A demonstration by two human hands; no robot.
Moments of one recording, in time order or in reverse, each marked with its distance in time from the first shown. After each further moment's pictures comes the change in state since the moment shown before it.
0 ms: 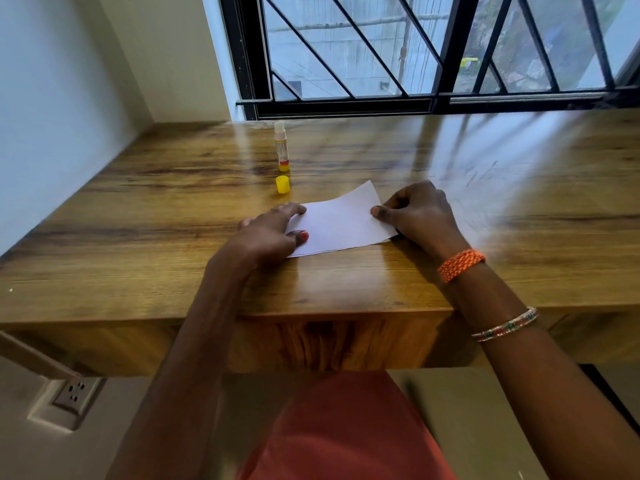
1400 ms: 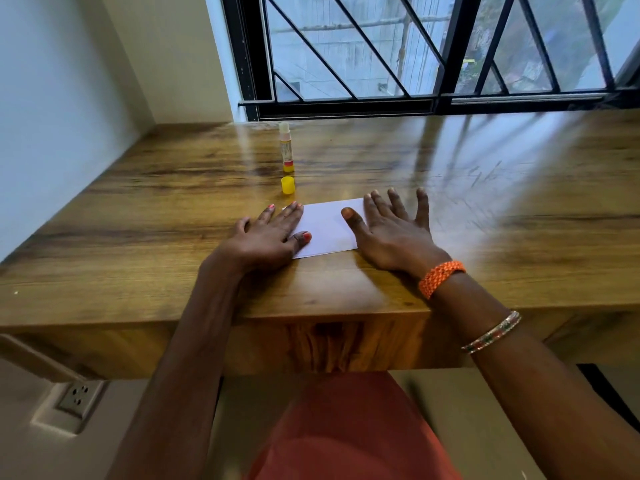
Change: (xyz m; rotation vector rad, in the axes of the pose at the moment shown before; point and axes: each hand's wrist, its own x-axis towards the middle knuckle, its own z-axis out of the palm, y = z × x) left_hand 0.003 -0.021 0.000 0.306 -0.115 0.034; right_hand -0.014 -0.010 0.036 -0.689 -0.288 -0.172
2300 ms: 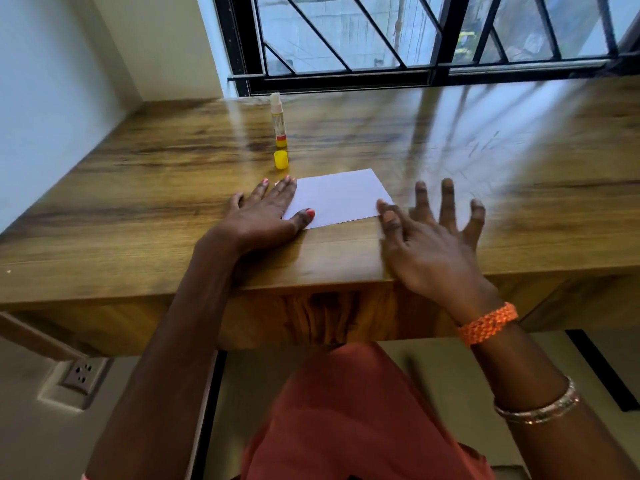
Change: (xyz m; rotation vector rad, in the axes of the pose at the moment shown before) left_hand 0.003 -0.002 0.012 0.031 0.077 -0.011; right_hand -0.077 0.011 0.008 0.066 0.159 0.141
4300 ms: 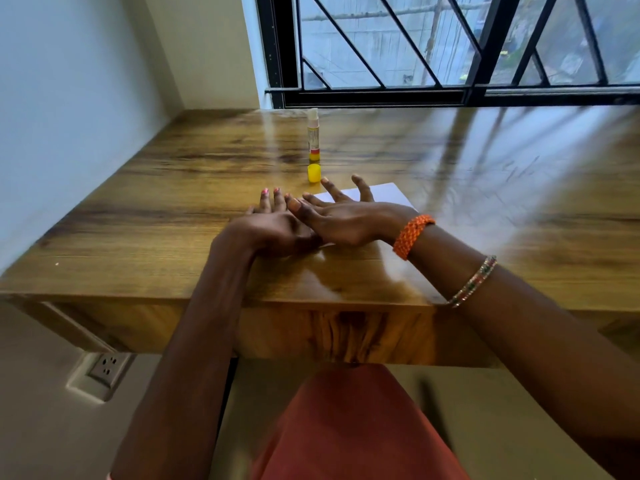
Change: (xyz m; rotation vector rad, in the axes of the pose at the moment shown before) left_hand -0.024 -0.002 -0.031 -0.047 -0.209 -0.109; right_hand 0.088 -0.098 -0.007 -0.091 -0.438 -0.615
